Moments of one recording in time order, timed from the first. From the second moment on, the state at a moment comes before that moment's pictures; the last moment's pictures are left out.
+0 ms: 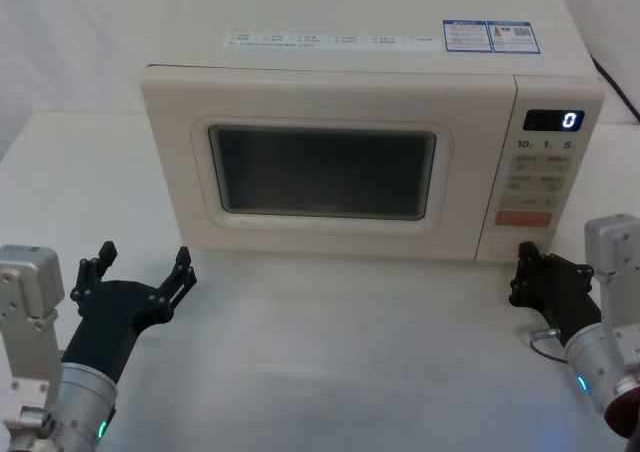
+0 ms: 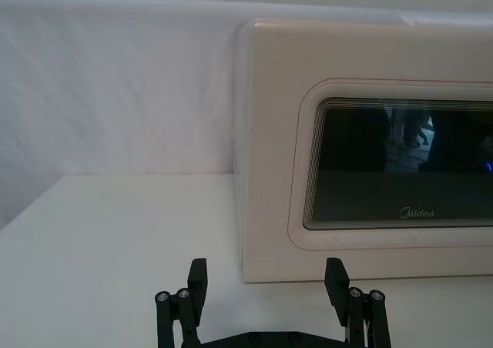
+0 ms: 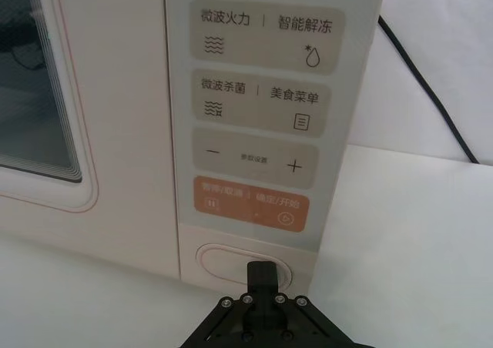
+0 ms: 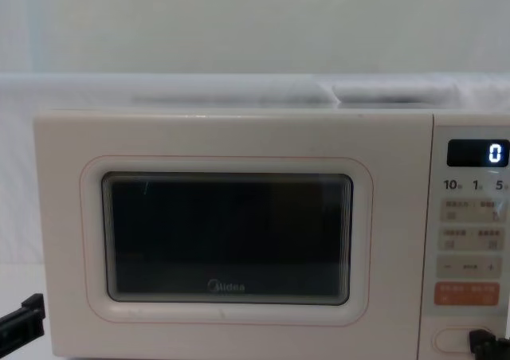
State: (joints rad) left arm 0.27 0.24 0.04 -1.85 -0.25 -0.02 -0.02; right arm 0.06 0.09 -0.14 -1.44 0.02 -0.02 0.11
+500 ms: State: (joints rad) left arm 0.27 0.24 0.04 -1.85 -0.25 -0.02 -0.02; right arm 0.08 0.09 -0.14 -1.41 0.01 -0.02 0.11
